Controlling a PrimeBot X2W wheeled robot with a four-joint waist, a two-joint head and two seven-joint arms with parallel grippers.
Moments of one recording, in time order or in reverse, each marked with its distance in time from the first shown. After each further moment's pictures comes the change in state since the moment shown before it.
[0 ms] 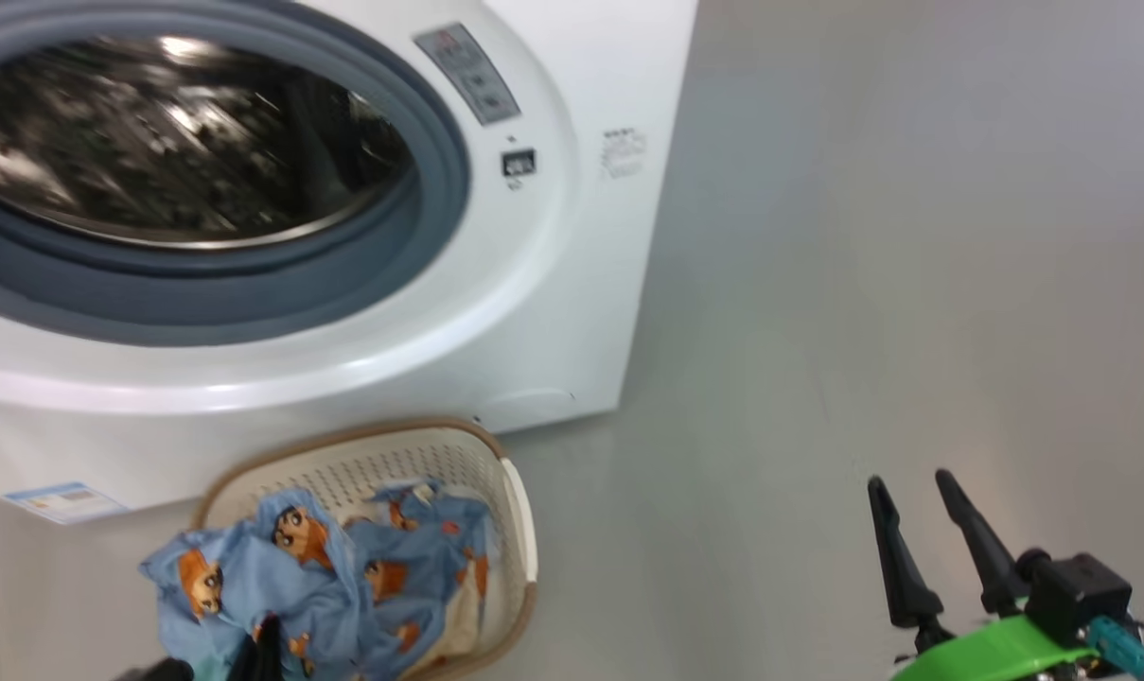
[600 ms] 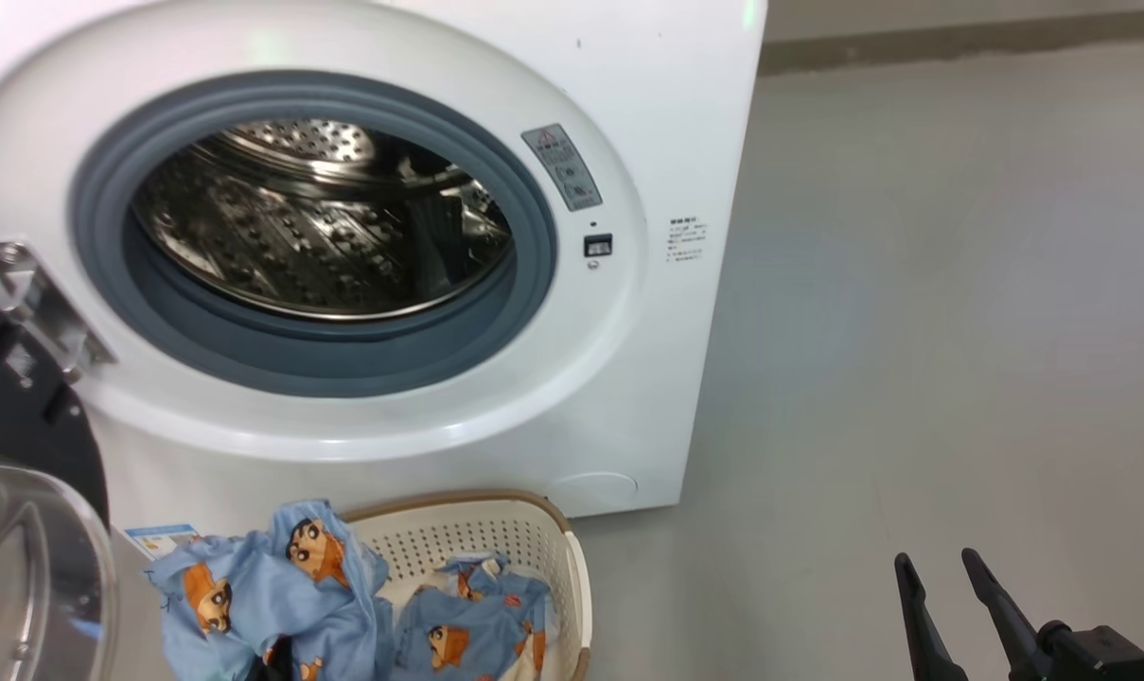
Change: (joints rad) left arm 0.209 -0.016 -0.006 -0.329 0.058 0.020 0.000; right arm 0.137 -0.005 -0.035 -0.009 -0.008 0.000 0.000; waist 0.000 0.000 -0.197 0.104
